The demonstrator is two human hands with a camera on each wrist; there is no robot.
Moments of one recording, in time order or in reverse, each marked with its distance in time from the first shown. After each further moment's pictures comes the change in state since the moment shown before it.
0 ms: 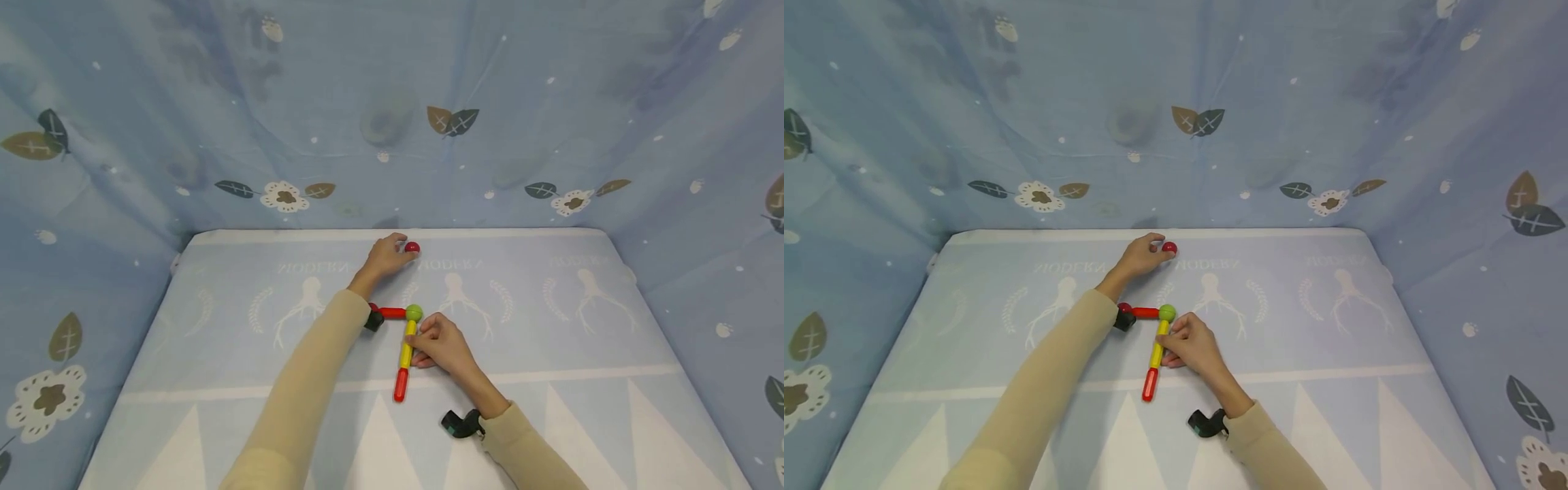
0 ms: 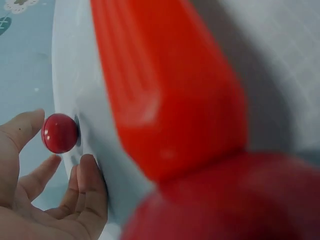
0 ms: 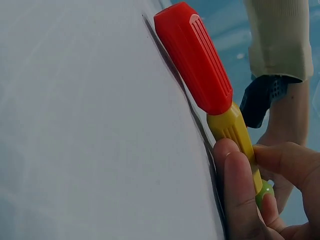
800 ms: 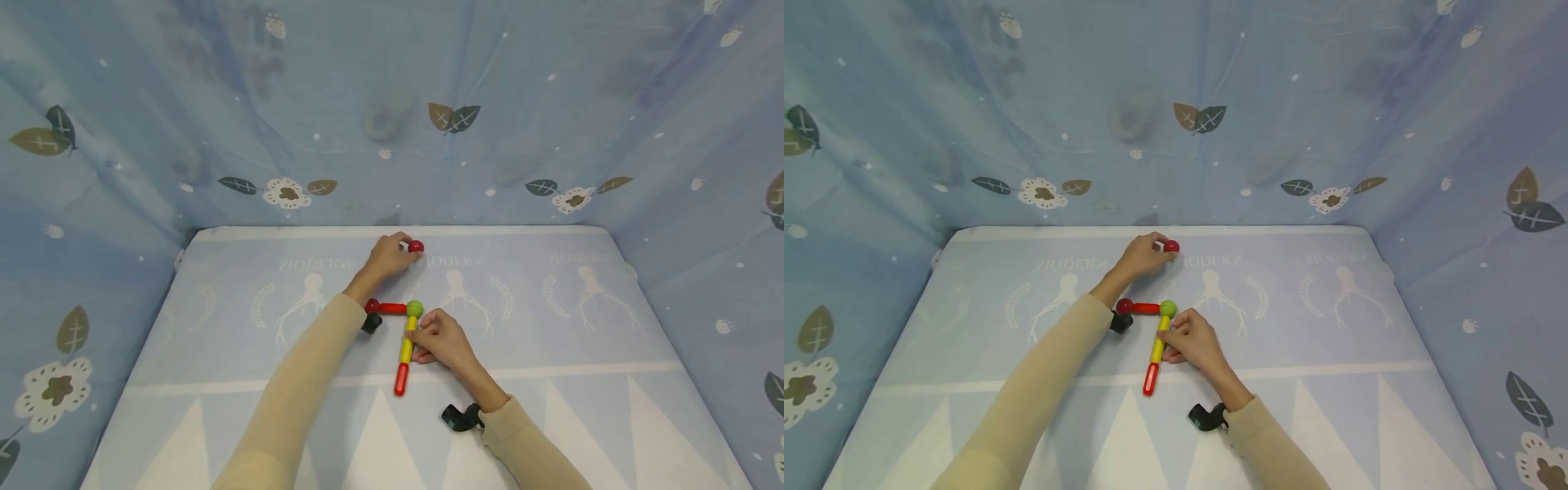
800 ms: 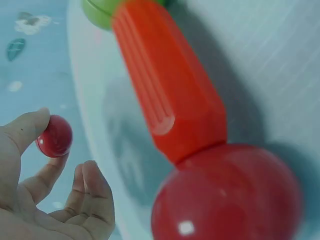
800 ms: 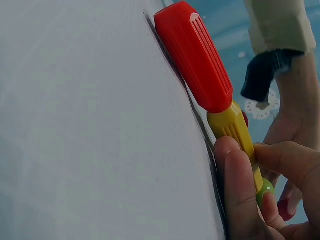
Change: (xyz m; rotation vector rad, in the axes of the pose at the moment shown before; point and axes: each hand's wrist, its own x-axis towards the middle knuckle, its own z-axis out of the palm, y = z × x) left_hand -0.024 0.016 -0.005 0.035 0.014 0.003; right_hand -0.004 -0.006 -0.001 -0.016 -0.018 -0.014
